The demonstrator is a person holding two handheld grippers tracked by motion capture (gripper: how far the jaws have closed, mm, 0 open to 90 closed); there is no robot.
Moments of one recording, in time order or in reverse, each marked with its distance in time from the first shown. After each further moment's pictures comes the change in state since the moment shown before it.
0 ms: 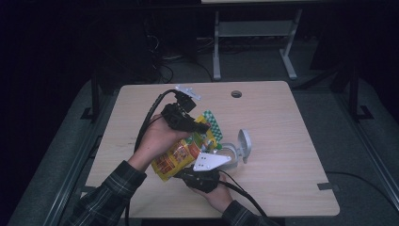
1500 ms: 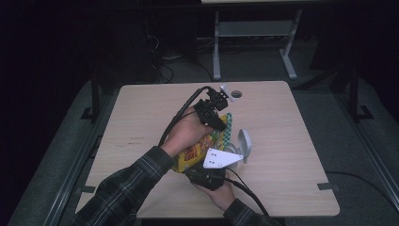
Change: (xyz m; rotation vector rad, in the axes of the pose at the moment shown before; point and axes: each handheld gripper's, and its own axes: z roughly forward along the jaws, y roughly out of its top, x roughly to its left) left arm -0.014 0.052 0.068 0.215 0.116 0.083; right arm 0.002 0.018 -0.021 -0.151 0.027 -0.010
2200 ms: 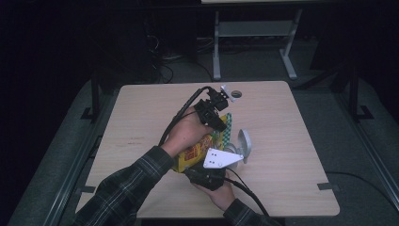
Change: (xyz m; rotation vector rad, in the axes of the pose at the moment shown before) left arm 0.000 0.001 0.001 0.014 0.009 0.005; right arm 0.000 0.001 0.000 -0.005 0.000 0.004
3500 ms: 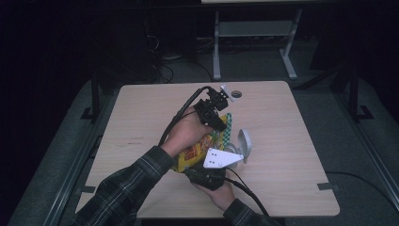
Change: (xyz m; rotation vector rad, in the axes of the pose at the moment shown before) left arm 0.000 0.000 0.000 -0.001 -0.003 -0.002; right arm 0.000 0.000 0.000 -0.001 0.000 0.001
